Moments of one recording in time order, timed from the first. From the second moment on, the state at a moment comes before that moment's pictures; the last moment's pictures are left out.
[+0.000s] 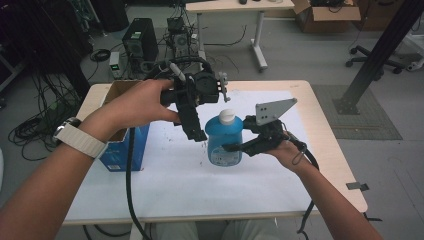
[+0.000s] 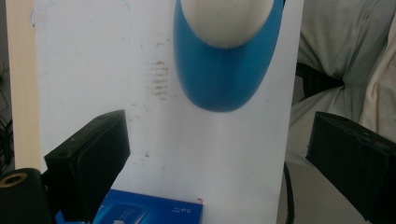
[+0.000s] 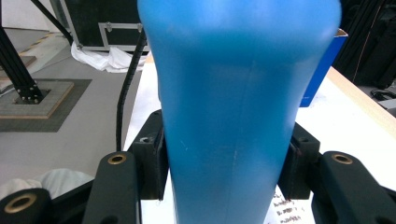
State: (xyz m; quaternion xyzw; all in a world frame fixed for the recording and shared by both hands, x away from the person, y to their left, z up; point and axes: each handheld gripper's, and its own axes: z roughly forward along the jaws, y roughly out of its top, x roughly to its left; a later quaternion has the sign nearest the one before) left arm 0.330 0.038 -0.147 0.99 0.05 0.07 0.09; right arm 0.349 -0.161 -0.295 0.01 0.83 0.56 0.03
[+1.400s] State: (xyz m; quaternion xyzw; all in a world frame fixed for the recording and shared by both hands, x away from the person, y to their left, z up) left arm 0.332 0.020 -0.163 0.99 0.02 0.05 0.09; right arm 0.349 -0.135 -0.292 -0.01 0.83 0.56 0.00
